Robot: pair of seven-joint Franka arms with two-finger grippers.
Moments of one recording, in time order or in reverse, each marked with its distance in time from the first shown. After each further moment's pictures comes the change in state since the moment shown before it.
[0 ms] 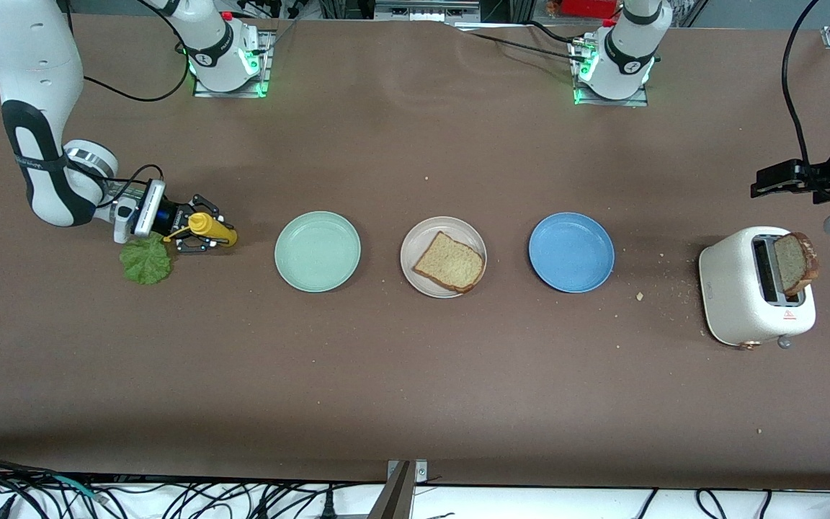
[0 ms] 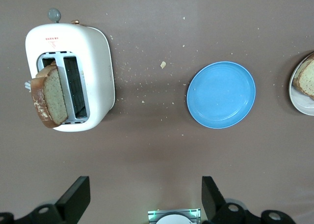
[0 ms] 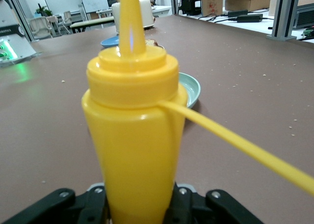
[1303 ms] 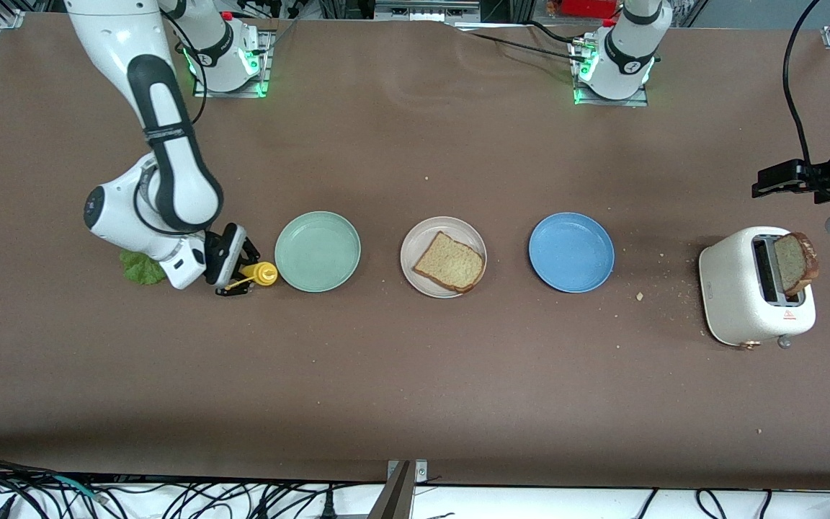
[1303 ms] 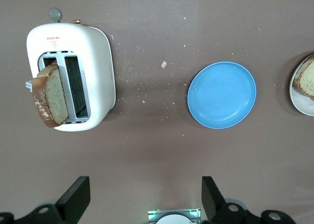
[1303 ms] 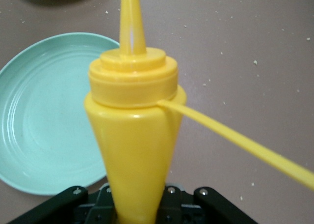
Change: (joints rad) left arm 0.000 -0.001 0.003 0.000 0.000 0.000 0.000; right arm 0.477 -0.095 -0.004 0.223 -0.478 0.668 0.802
